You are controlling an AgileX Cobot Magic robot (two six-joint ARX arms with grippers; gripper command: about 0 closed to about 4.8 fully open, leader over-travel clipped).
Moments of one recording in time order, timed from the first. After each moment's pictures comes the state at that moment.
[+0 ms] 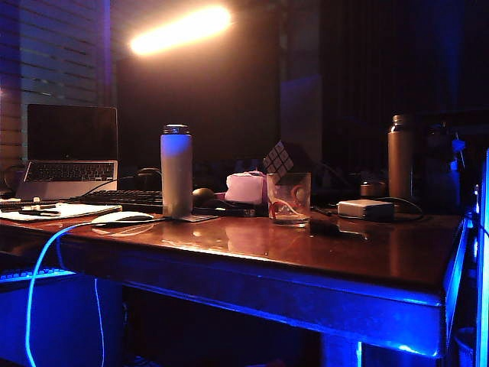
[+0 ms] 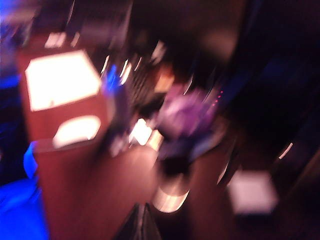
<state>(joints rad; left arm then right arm) -0.32 0.93 1.73 -1.23 0.18 0.03 0.29 1.19 1.48 -0.53 -0.19 -0.08</state>
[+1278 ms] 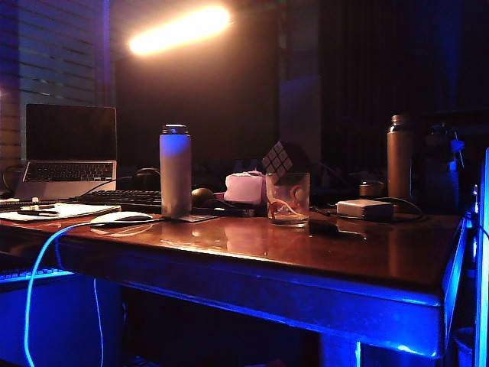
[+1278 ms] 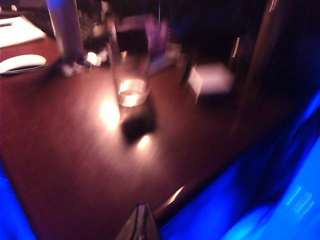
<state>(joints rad) -0.32 0.33 0.18 -0.20 0.14 -0.11 0.29 0.20 0.27 -0.26 0.03 0.04</state>
